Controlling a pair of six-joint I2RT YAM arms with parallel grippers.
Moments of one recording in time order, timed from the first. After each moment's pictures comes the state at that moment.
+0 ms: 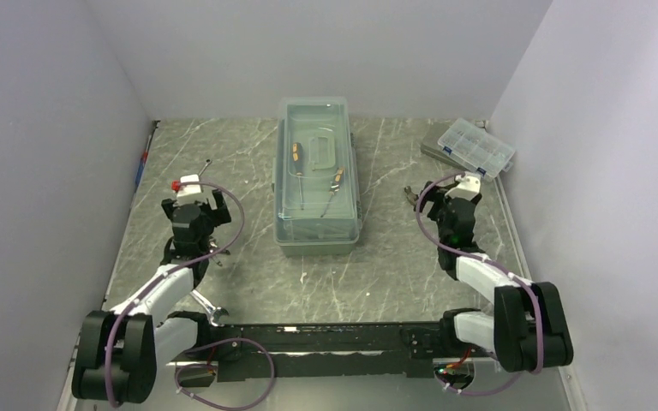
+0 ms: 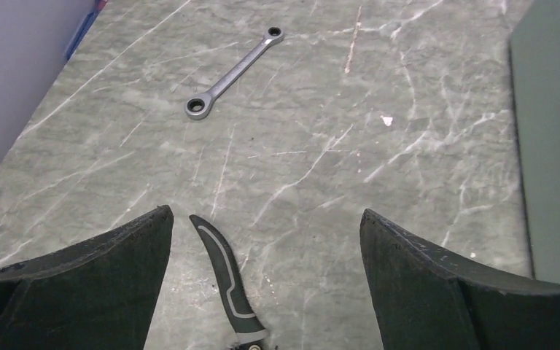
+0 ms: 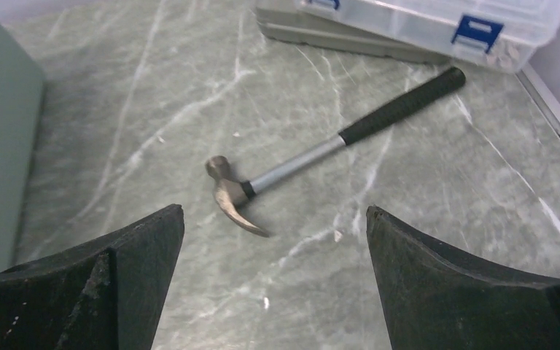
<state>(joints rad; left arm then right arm) -0.09 1.03 0.33 0.44 -0.29 -0.15 0.09 1.16 0.37 0.57 0.21 0.21</state>
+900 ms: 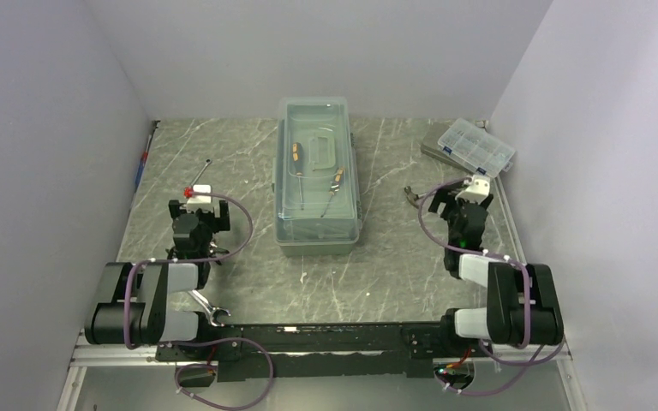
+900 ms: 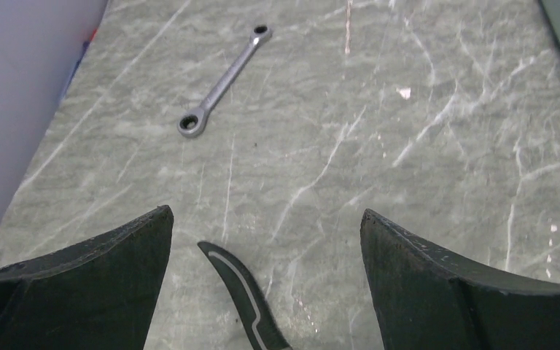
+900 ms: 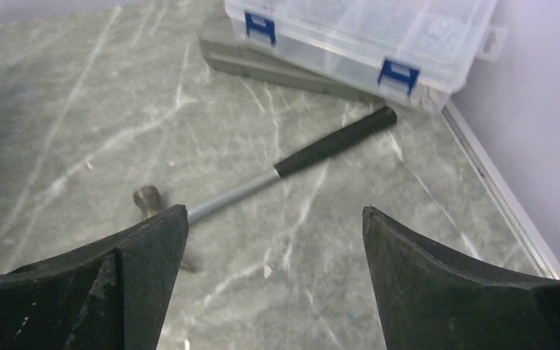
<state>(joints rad) -0.01 1.35 0.19 0.96 -0.13 0.11 -0.03 1.30 0.34 0.80 0.14 0.06</state>
